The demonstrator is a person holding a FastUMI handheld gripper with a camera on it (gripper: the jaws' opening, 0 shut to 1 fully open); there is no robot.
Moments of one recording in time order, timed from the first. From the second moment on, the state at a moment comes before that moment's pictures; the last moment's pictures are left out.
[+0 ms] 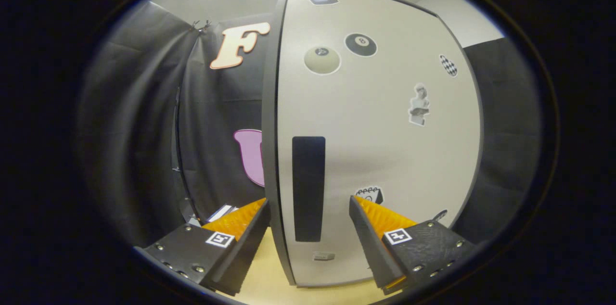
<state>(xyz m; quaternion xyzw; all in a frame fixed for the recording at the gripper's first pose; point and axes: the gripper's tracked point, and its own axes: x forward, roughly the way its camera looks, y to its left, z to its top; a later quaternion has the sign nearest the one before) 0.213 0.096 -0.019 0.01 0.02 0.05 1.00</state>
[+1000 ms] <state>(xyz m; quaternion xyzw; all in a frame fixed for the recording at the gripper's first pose) 0.192 0.093 -0.018 0.06 0.04 0.05 1.00</state>
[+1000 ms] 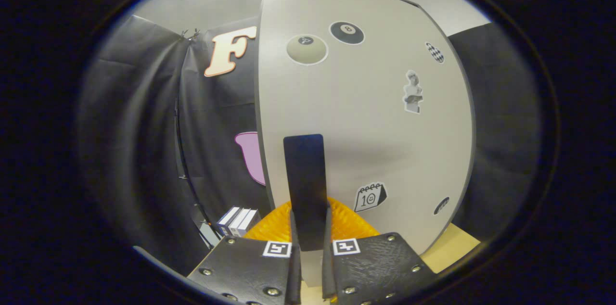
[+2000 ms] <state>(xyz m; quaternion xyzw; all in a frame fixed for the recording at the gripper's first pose) 0.099 0.020 -0.011 0.09 0.04 0.03 0.99</state>
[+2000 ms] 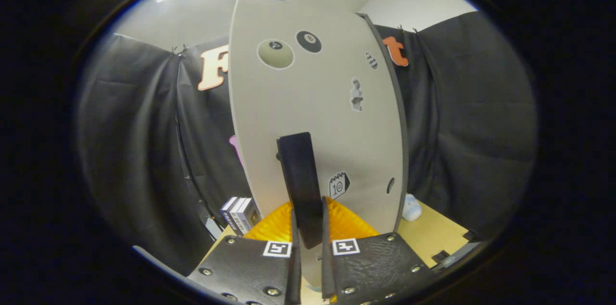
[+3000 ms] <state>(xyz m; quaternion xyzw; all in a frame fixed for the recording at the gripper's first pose) 0.051 -0.080 -0.013 0.10 0.03 -0.02 0.99</state>
